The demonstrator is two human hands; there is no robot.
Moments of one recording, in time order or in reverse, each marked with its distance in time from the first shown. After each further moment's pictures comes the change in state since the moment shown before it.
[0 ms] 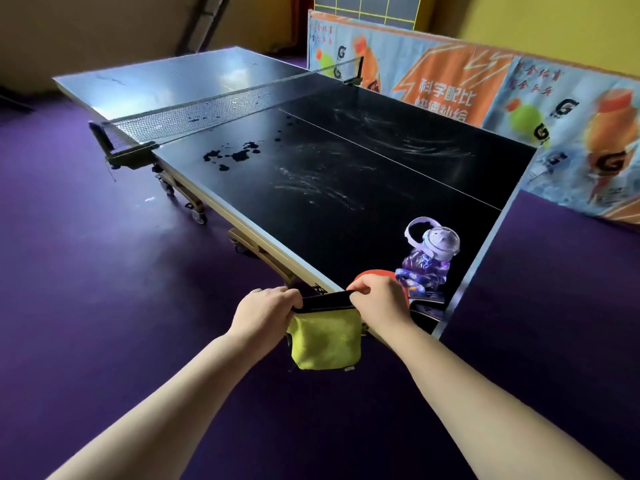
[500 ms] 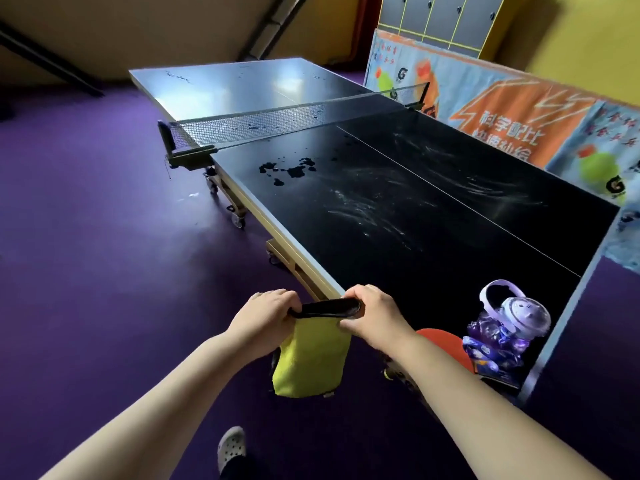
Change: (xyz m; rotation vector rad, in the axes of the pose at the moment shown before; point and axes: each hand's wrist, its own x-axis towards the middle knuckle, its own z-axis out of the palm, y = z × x) left_hand 0.051 -0.146 -0.027 -0.083 -0.038 -0.132; right_hand 0.104 -0.092 0.086 -0.117 -0.317 -0.297
